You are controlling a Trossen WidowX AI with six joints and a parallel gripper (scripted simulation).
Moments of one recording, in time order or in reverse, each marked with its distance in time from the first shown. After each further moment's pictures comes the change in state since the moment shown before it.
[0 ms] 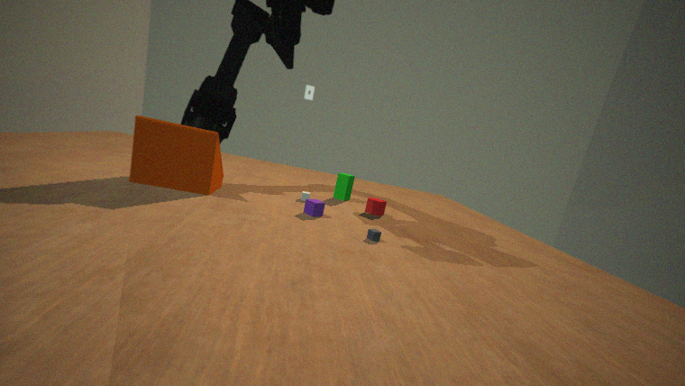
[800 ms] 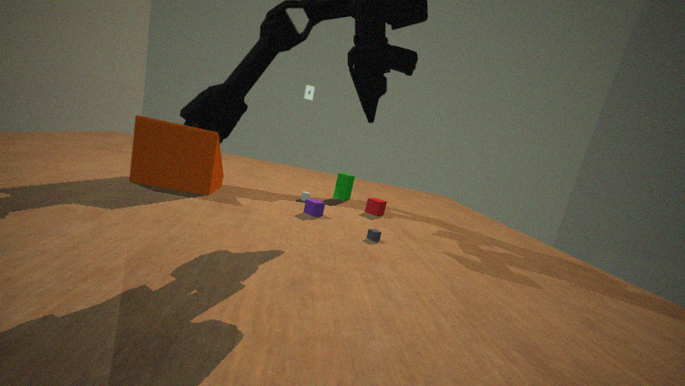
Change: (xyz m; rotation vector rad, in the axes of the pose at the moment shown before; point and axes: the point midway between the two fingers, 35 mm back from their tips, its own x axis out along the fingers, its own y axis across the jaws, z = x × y) arm 0.087 0.067 0.149 0.417 0.131 0.166
